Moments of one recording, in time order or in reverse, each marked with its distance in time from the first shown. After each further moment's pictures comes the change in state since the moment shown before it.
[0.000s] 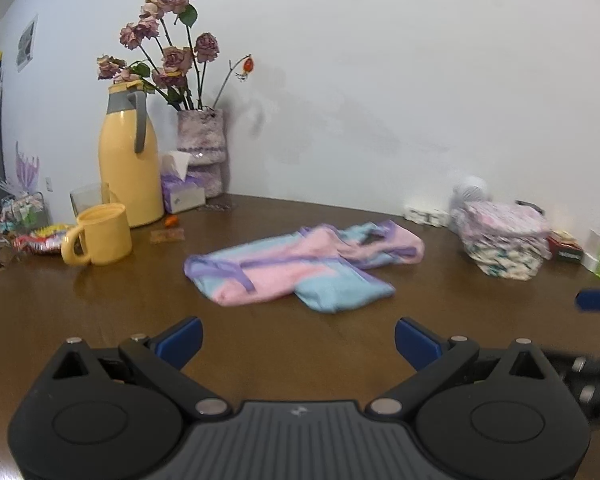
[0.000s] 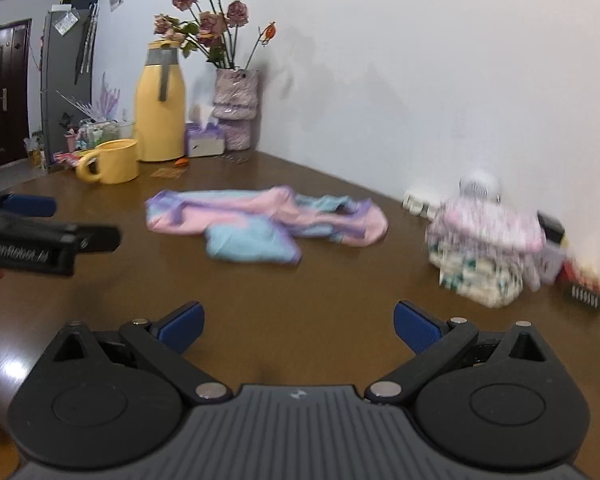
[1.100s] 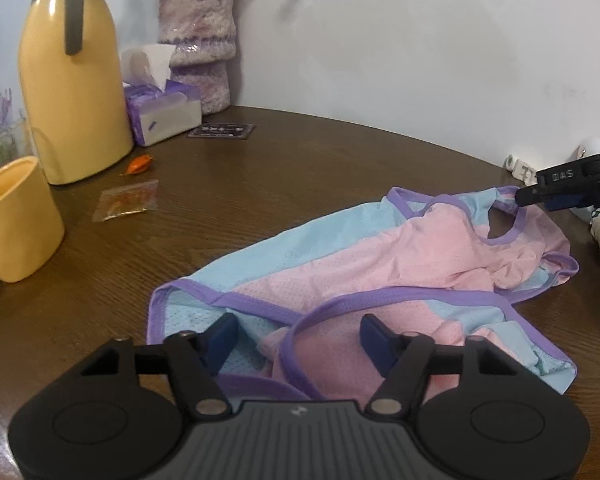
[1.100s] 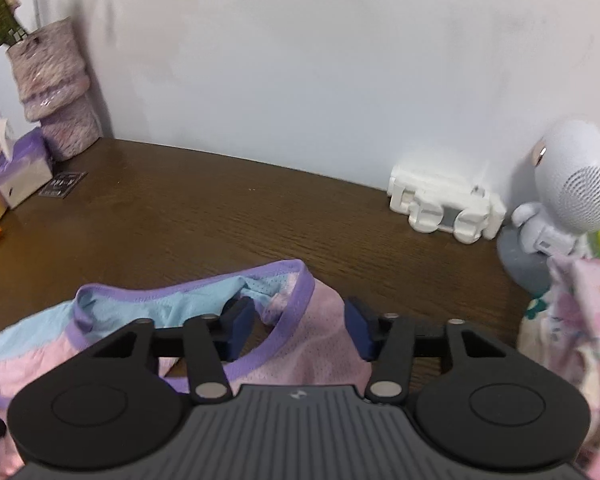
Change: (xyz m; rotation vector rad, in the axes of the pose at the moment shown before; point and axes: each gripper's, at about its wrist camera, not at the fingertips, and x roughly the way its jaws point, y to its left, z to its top) left arm 0.262 0.063 0.052 -0.029 0.309 -0.030; right arm 0.365 -0.111 0.112 0.320 0.312 -0.069
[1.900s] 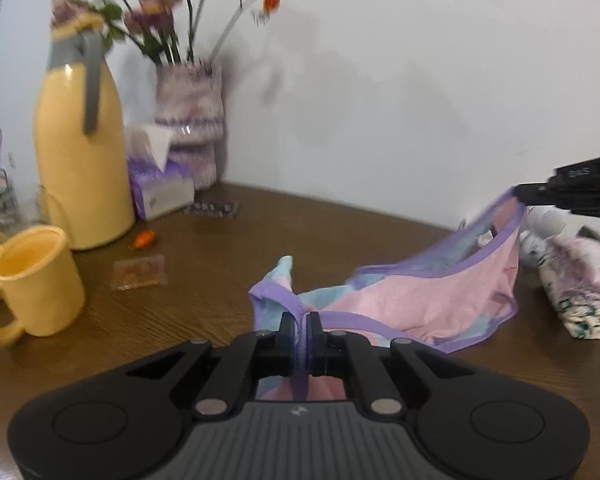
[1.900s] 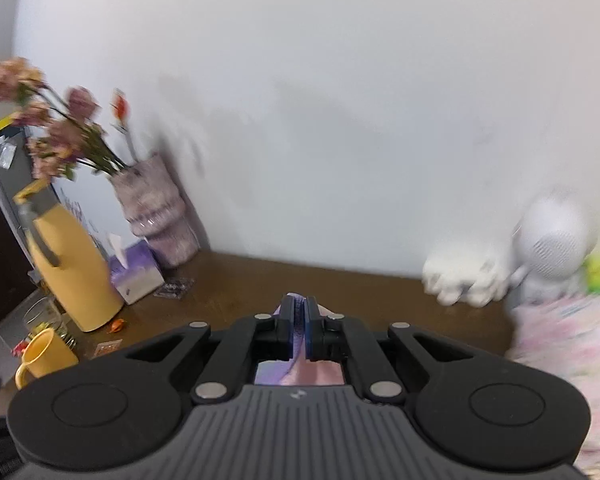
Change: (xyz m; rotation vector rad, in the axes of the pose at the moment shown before) left arm -0.091 0.019 -0.002 0.008 -0.219 -0.080; right arm -0.155 -0.022 -0.002 0.064 -0.313 0.257
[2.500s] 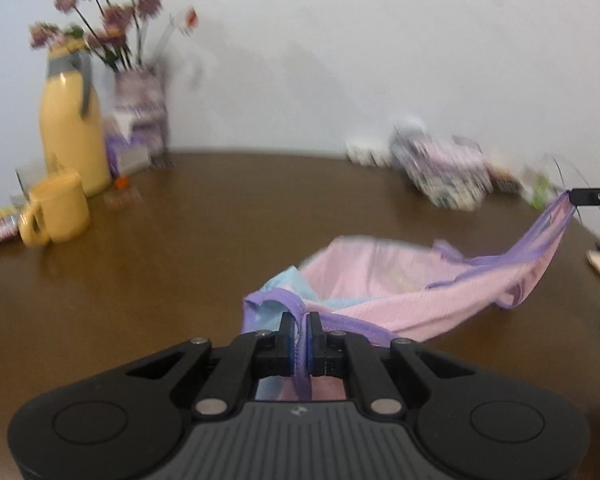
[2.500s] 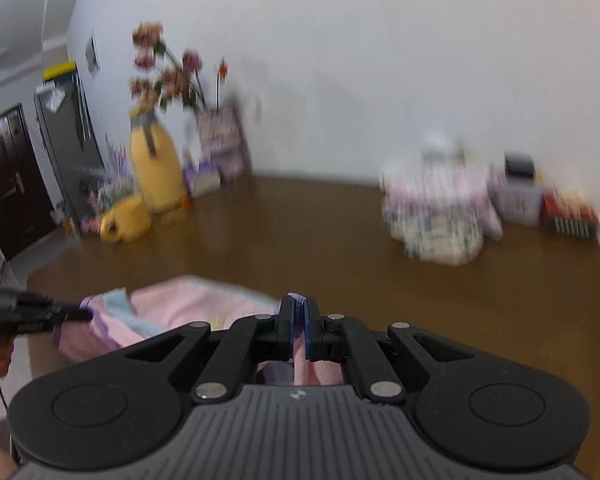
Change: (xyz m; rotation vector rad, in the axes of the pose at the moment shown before) left arm -0.186 -0.042 -0.140 0.162 0.110 -0.173; right arm -0.316 -0.017 -0.188 -0.123 0.089 0.031
